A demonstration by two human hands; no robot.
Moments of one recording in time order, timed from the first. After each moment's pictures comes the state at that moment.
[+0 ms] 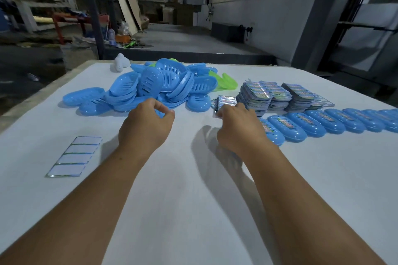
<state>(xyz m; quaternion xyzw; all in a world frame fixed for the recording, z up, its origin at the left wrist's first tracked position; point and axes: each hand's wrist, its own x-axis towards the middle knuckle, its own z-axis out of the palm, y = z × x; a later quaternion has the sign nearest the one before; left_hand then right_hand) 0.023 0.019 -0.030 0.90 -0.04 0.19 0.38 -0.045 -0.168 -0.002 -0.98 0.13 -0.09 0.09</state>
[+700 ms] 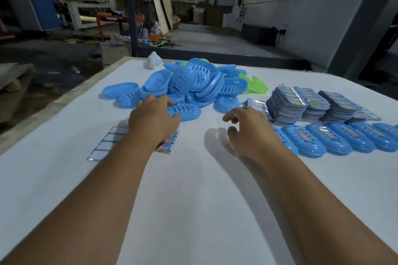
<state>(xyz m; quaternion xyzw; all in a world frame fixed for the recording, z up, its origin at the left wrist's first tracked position) 0.041 0.061 -0.026 0.97 -0.01 0.16 0.20 -0.023 -0.157 -0.021 -0.97 0.00 -0.16 0.18</state>
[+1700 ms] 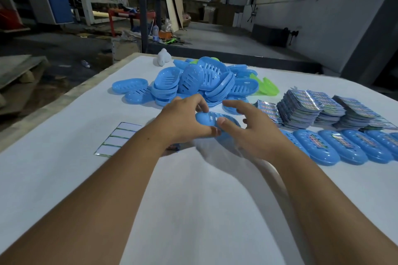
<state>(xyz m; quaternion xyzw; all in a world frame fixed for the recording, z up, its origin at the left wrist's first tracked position) 0.026 0.043 -0.012 0.93 -0.18 0.05 0.32 -0.017 -0.154 -0.020 -0.92 -0.08 -0.14 0.35</state>
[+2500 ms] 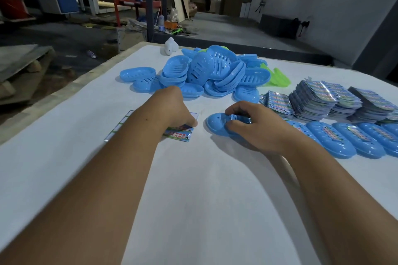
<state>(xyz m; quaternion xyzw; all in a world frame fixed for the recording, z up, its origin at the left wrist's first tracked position) 0.014 0.067 0.007 0.98 0.02 -0.02 0.19 -0.008 -0.154 -0.024 -0.95 -0.08 -0.05 0.29</state>
